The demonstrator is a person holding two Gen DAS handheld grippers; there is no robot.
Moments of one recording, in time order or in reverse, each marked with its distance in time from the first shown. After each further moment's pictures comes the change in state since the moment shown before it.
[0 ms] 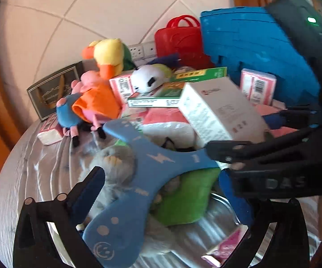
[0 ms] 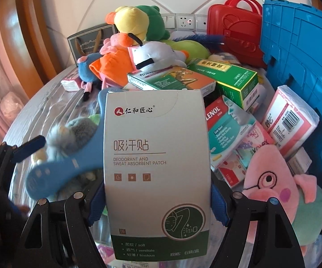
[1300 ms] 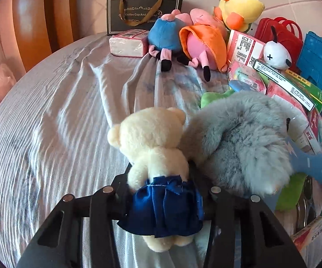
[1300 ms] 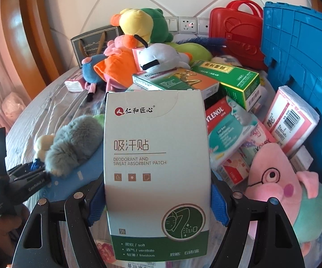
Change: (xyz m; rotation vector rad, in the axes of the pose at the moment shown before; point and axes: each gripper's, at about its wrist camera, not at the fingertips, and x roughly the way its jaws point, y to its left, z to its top) left arm 0.034 0.139 -0.073 -0.518 0.250 0.196; right arm -0.002 0.006 -0.007 -0.008 -0.024 0.010
